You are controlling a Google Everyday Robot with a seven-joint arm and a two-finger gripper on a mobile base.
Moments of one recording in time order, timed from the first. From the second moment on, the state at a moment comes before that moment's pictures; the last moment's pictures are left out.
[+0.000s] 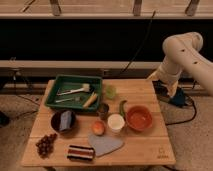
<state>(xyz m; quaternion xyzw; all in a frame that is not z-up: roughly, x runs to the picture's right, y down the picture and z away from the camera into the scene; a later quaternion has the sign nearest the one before) 0.281 0.009 0.707 -0.28 -0.12 -0.38 0.88</state>
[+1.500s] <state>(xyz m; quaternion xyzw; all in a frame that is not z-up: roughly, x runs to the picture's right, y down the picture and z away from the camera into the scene) 0.270 0.003 0.712 -0.26 -0.16 -0.38 0.87</state>
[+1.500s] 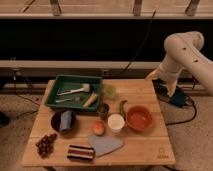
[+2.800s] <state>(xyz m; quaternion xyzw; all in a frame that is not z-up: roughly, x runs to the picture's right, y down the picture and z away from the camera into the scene) 0.065 0.015 0.763 -0.13 -0.31 -0.43 0.84</state>
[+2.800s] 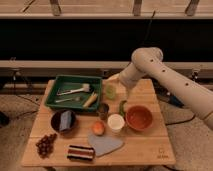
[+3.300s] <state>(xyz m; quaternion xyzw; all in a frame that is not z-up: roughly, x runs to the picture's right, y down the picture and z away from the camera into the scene) 0.020 0.013 0.790 -0.10 -0.32 -0.46 0.82</state>
